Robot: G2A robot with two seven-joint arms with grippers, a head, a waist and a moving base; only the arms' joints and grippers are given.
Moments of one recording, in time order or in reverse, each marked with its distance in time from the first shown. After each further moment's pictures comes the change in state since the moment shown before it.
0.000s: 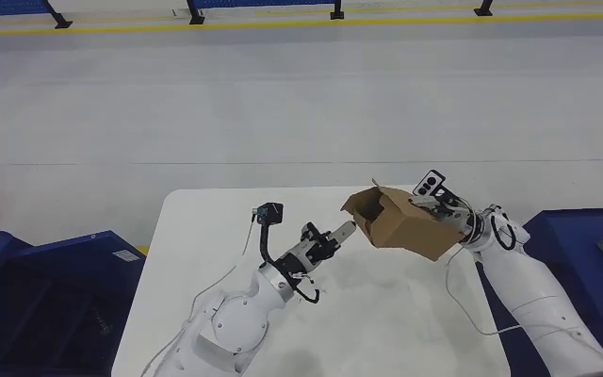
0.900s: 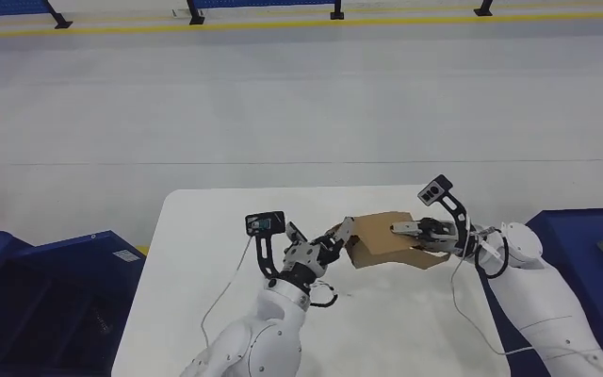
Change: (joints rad) left arm 0.007 -0.043 0.161 -0.149 0.469 0.470 0.103; right arm -0.138 0.020 0.118 -0.182 -0.341 -0.305 -0.047
